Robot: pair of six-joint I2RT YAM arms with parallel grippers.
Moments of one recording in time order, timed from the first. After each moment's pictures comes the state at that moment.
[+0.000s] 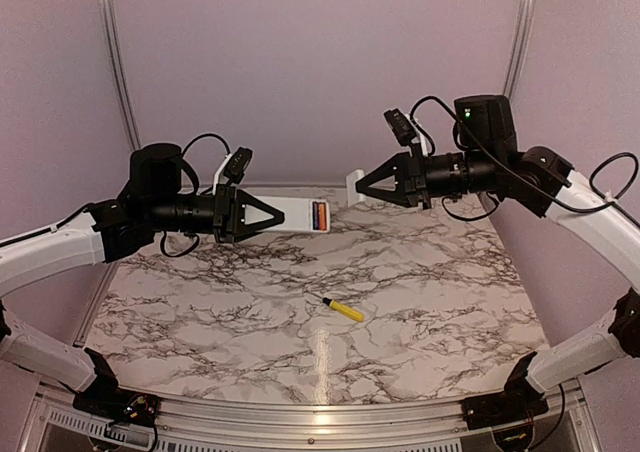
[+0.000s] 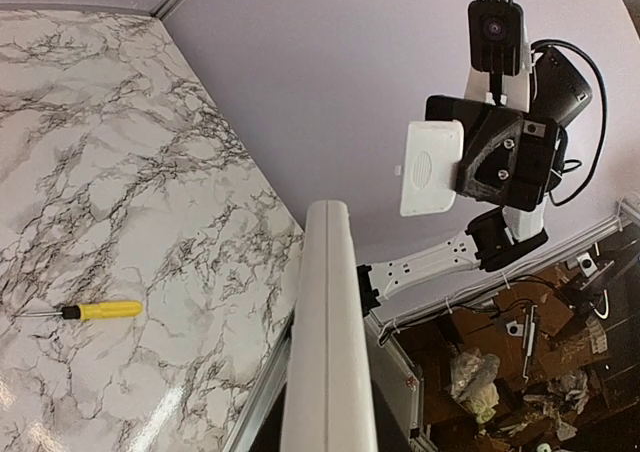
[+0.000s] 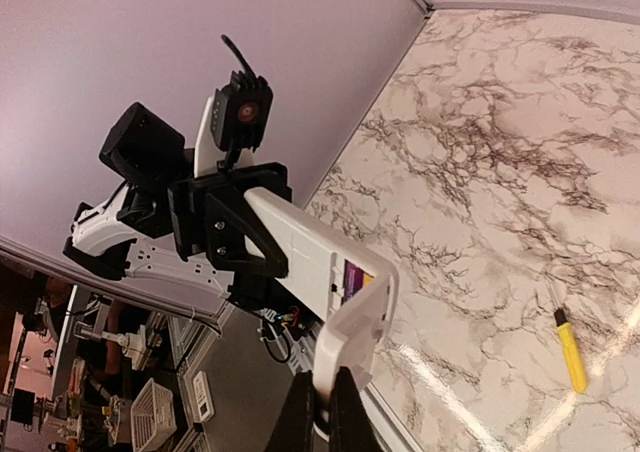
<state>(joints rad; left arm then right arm) -0.73 1.26 1.01 0.06 0.70 -0.83 0.75 1.31 1.44 -0.51 -0.59 0.67</state>
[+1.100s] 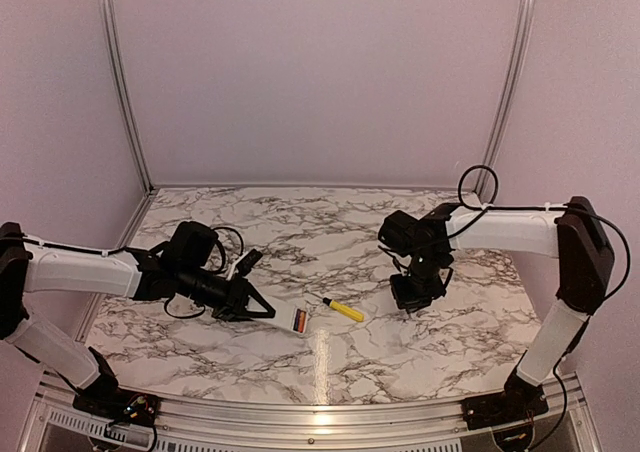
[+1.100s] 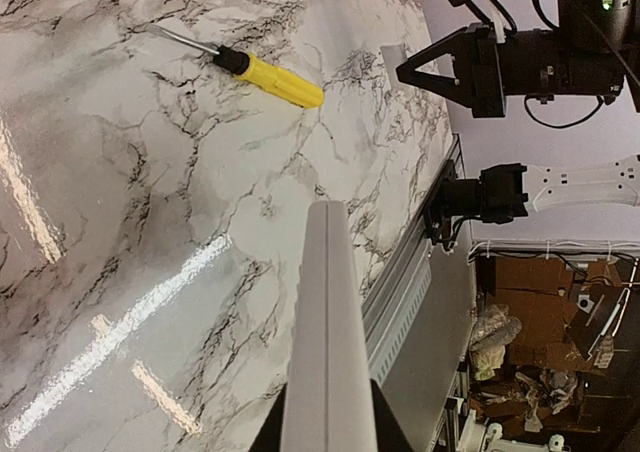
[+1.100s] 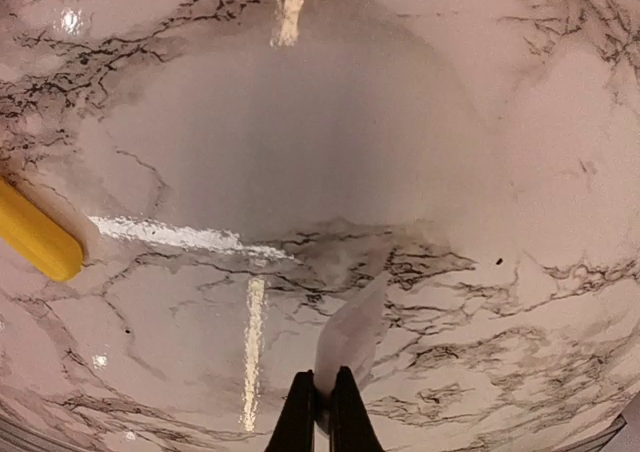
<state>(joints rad) -0.73 1.41 0.68 0.00 0.73 -0.74 0.71 1.70 1.19 -1.00 0.06 0.57</state>
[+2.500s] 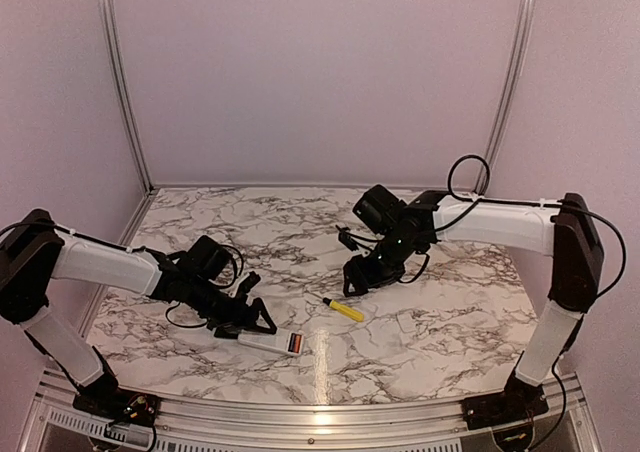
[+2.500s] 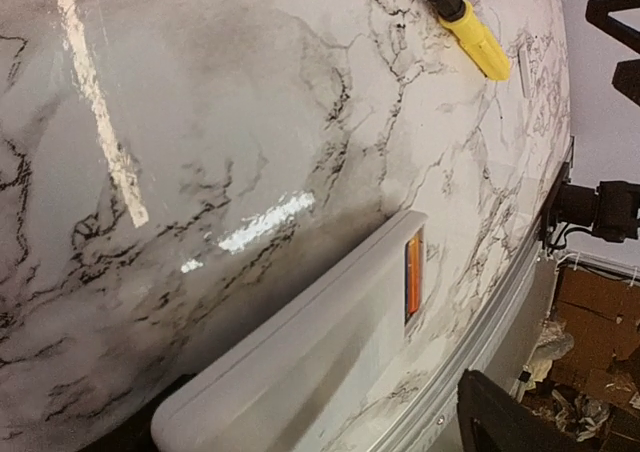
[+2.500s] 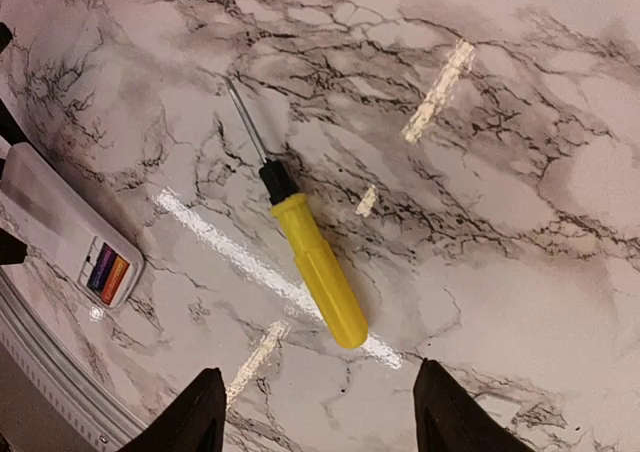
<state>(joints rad) -0.73 1.59 0.71 -0.15 0.60 -0.64 0.79 1.74 1.32 -0.78 -0.17 0.29</state>
